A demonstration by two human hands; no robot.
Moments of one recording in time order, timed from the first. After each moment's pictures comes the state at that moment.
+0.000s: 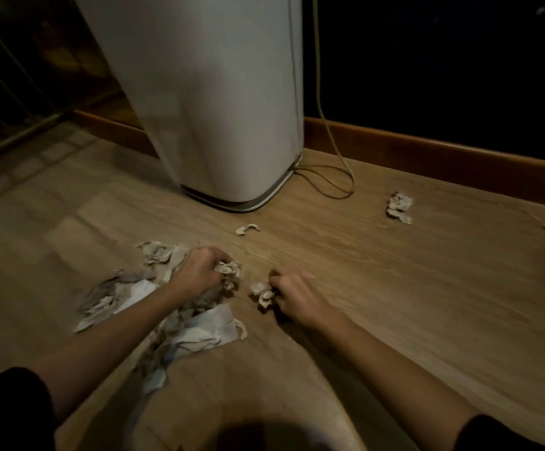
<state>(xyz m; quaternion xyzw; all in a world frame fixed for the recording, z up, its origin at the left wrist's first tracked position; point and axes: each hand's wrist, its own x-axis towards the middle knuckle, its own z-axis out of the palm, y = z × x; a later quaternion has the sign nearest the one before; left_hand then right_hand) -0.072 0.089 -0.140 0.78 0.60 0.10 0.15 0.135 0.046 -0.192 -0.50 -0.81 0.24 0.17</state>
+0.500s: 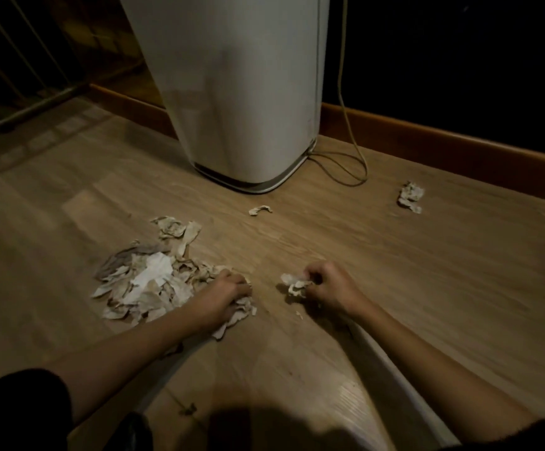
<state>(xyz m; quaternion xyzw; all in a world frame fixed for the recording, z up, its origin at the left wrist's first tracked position) -0.078 0.009 -0.175 0.87 0.48 -0.06 0.14 0.173 0.012 -0.172 -0.57 -0.71 0.36 0.20</state>
